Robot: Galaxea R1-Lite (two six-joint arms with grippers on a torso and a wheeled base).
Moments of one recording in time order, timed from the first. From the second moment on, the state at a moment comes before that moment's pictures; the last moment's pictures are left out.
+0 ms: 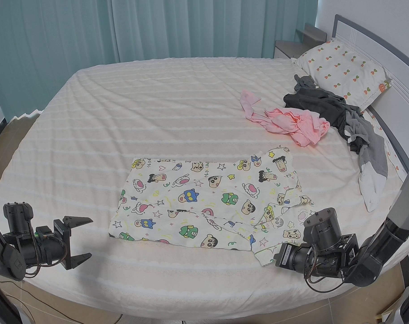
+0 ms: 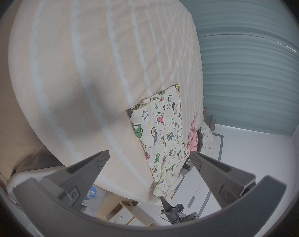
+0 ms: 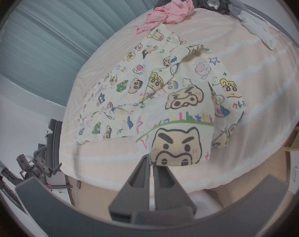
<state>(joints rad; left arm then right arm) 0.23 1.83 -0.16 -1.02 -0.66 -1.15 0.62 1.97 -0.43 -0.76 -0.11 0.84</state>
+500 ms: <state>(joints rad) 0.23 1.83 -0.16 -1.02 -0.66 -1.15 0.64 1.97 -0.35 -0.85 -0.10 0.87</state>
